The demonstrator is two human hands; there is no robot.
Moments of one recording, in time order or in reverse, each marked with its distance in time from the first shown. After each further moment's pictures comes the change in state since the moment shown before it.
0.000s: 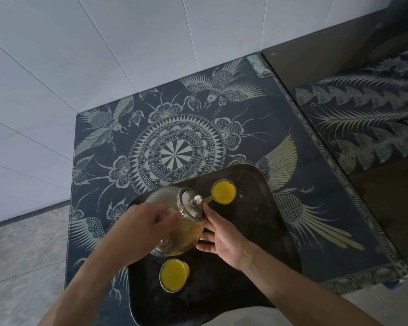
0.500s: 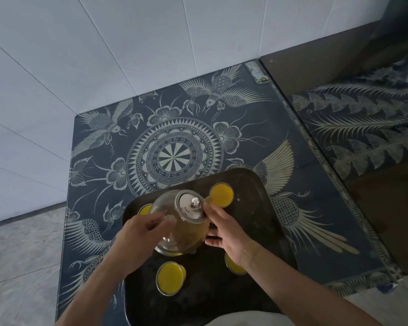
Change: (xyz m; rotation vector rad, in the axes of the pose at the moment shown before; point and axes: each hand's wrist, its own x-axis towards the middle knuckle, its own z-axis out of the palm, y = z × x) left_hand -0.004 -0.026 0.032 -0.378 0.033 -0.113; right_hand -0.006 -0.016 -0.006 -0.091 0.130 -0.024
